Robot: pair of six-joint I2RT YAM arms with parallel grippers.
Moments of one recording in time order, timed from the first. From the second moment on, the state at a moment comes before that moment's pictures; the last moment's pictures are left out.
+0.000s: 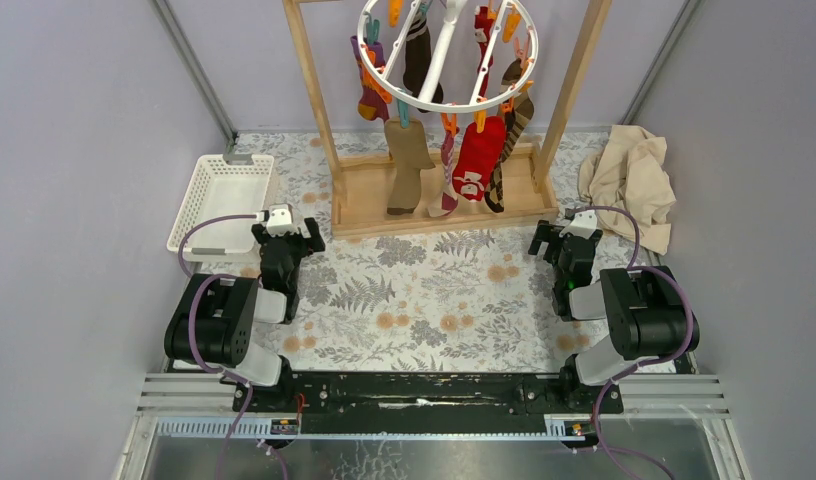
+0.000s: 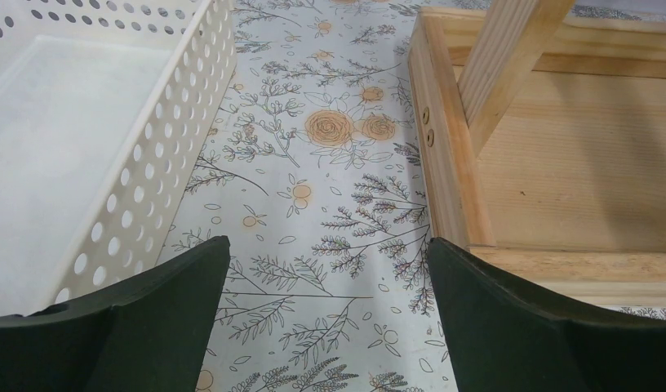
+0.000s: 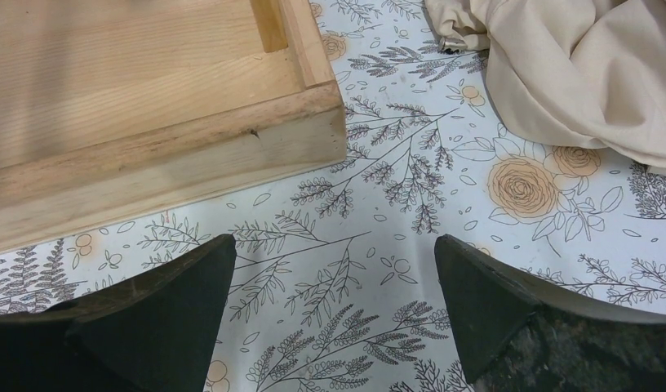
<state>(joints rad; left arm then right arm) -0.05 1.51 0.24 1.13 -0.17 -0.10 0.05 1.56 0.26 1.01 0.22 0.10</state>
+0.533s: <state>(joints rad) -0.09 1.47 0.23 1.12 -0.19 -0.08 0.05 1.56 0.26 1.01 0.19 0.09</state>
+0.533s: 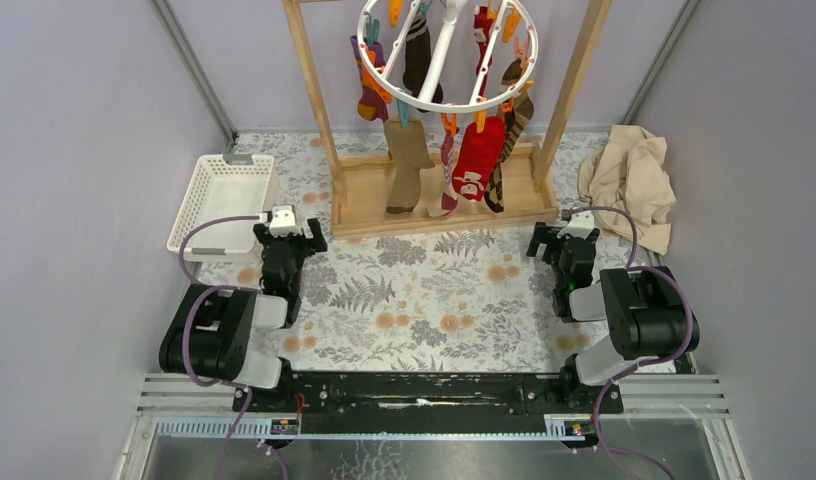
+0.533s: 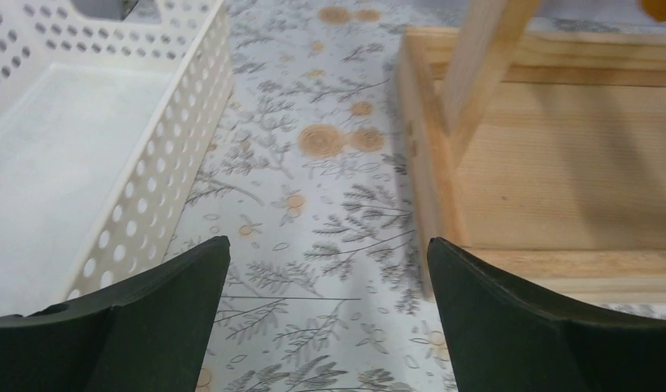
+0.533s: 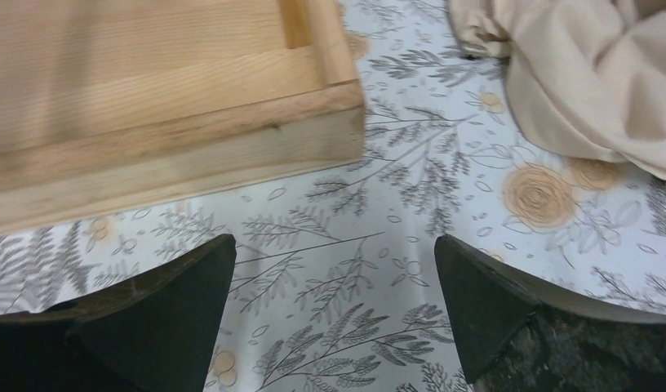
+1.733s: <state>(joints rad) -0.45 0.77 0.89 -0.16 -0.41 -0.50 0.05 0.82 0.56 -0.16 -0.29 0.63</state>
